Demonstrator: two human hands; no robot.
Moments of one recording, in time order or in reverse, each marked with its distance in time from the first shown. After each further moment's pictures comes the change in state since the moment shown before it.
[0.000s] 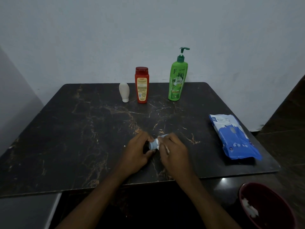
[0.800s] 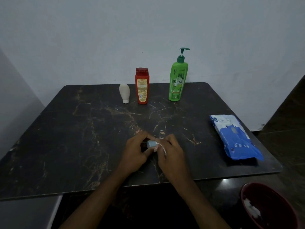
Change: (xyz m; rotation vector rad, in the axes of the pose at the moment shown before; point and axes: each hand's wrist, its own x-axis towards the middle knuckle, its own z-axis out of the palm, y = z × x) left_hand 0.006 0.005 -0.004 -0.177 0.052 -0.092; right_hand -0.006 -0.013 0.006 0.038 -0.062 0.095
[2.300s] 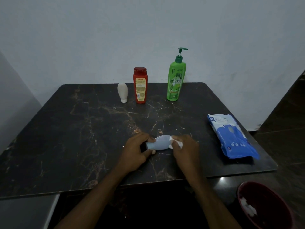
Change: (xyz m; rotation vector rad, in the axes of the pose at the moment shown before) left_hand 0.000 -0.008 0.000 0.110 -0.064 0.043; right_hand 0.016 0.037 -0.026 0.006 0.058 0.364
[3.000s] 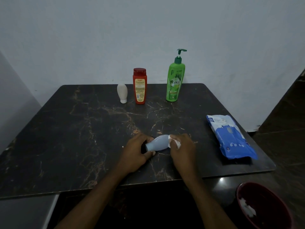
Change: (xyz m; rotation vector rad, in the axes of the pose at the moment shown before) left_hand 0.000 0.000 0.002 0.063 -0.057 -0.092; right_hand 0.000 -0.003 0.010 -0.015 0.059 0.013
